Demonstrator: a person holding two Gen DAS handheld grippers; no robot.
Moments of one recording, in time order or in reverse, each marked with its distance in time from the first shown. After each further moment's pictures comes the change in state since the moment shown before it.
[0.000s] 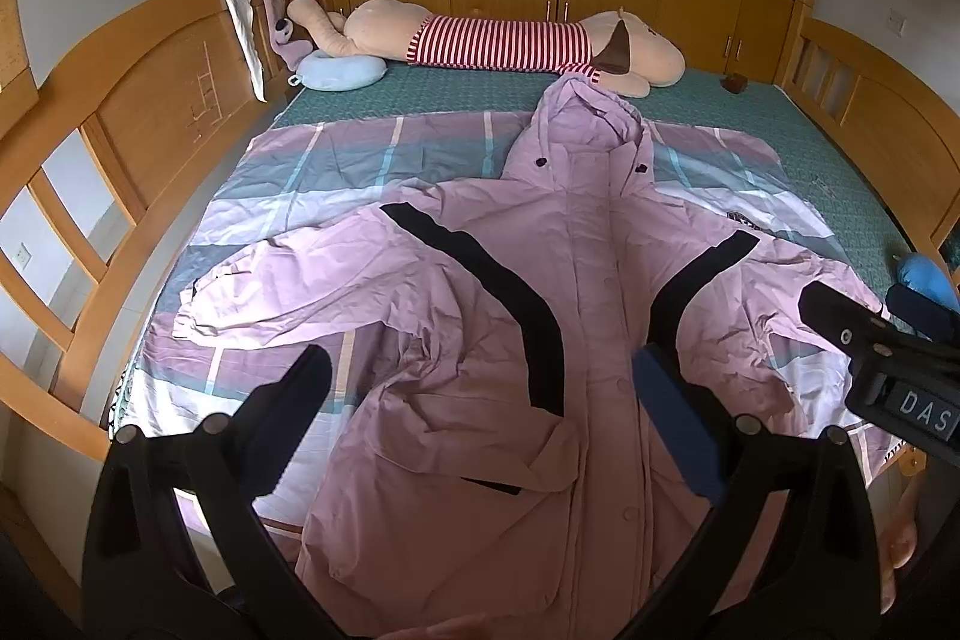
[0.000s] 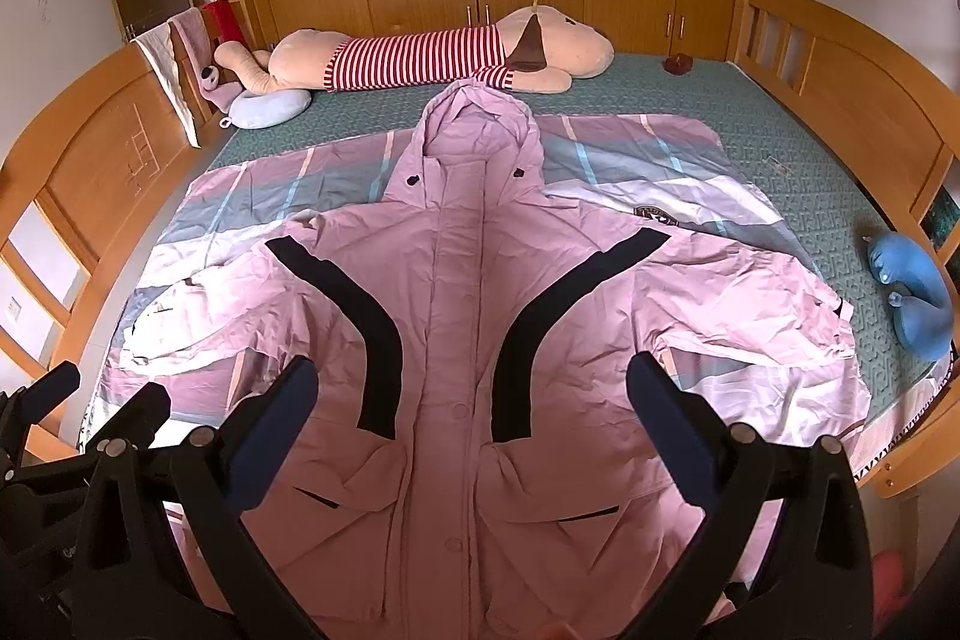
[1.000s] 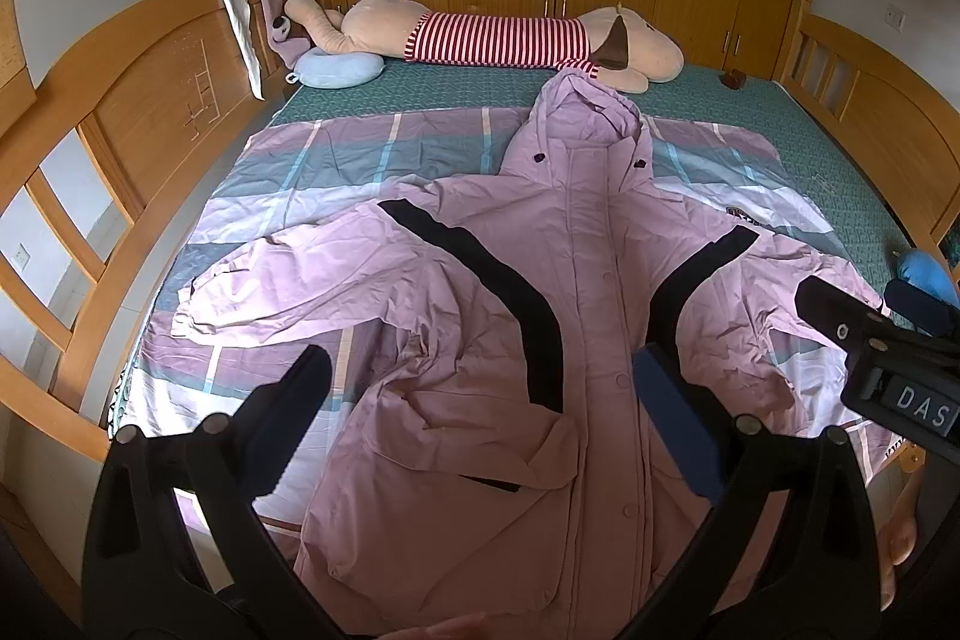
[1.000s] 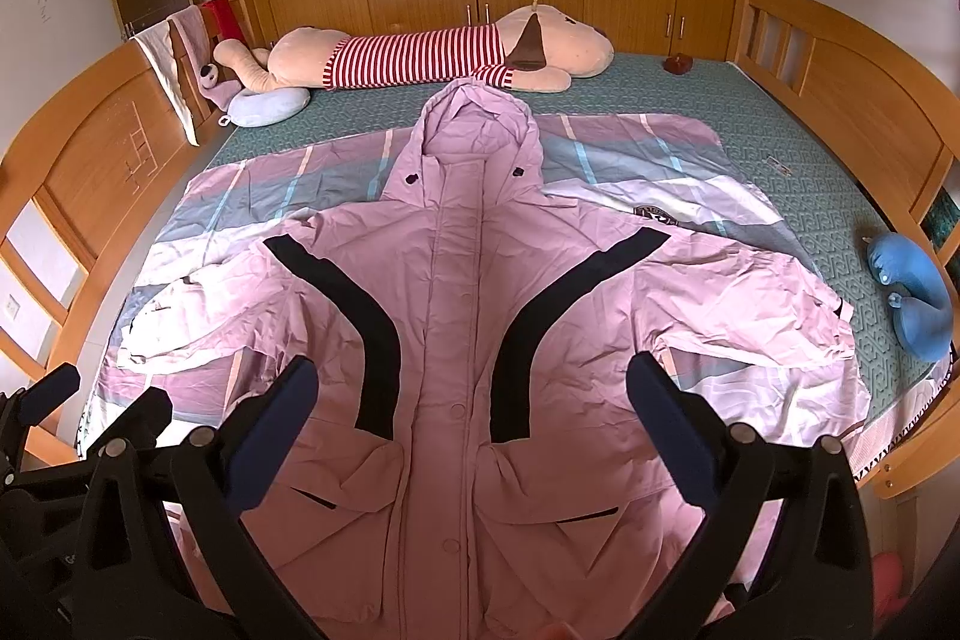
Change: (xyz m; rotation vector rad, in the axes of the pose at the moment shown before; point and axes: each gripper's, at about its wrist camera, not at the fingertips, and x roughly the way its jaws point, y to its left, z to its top) left arm 0.001 -0.002 -0.001 0.002 0.008 -0.002; right arm 0.005 0.002 -0.003 -0.003 0.002 -0.002
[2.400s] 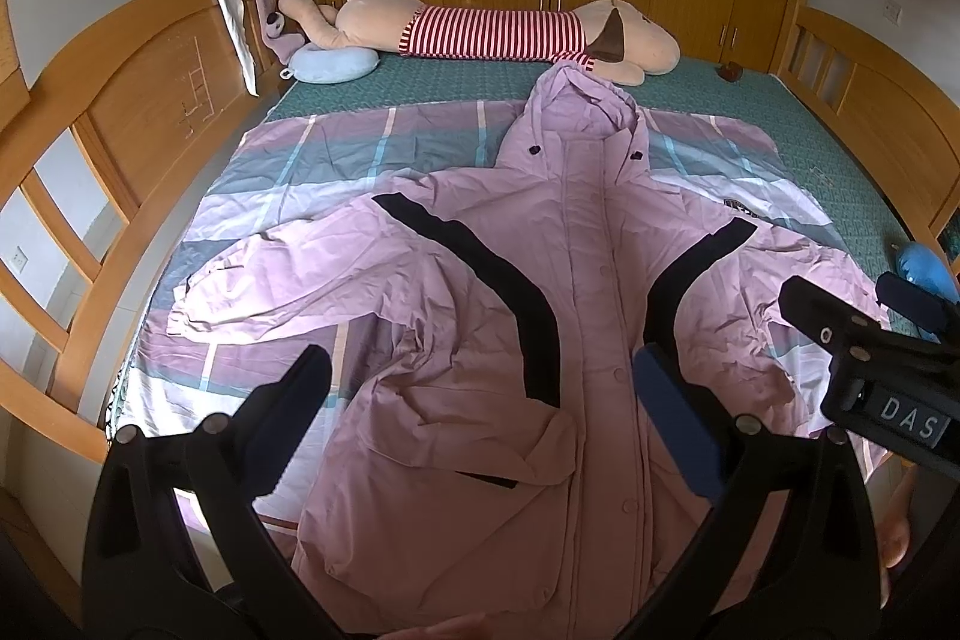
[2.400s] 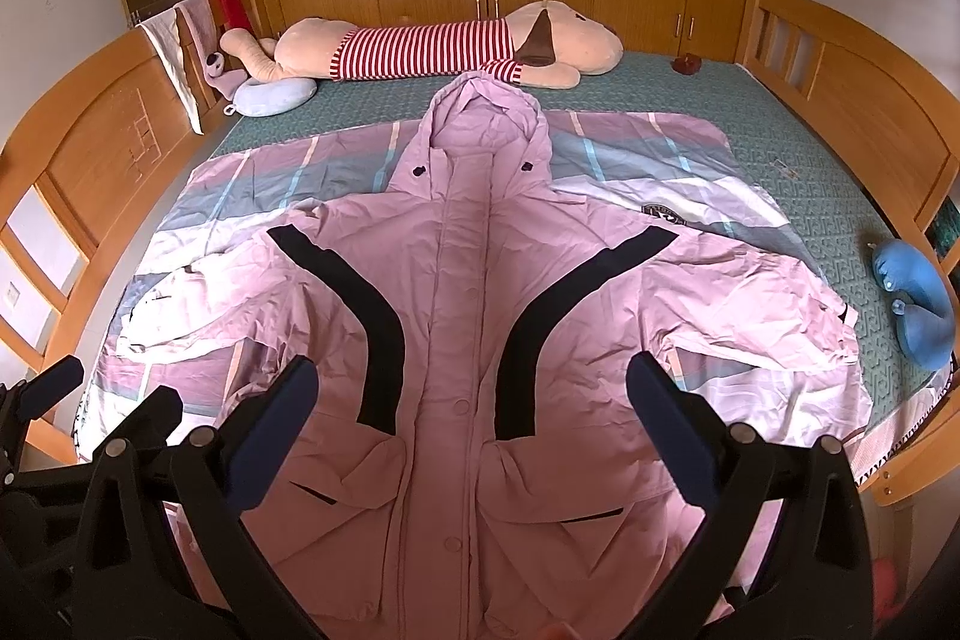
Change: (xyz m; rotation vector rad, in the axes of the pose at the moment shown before) left arm 0.004 -0.007 -0.007 0.004 0.008 -0.002; right arm 0.007 0.008 -0.004 -0.029 0.006 0.000
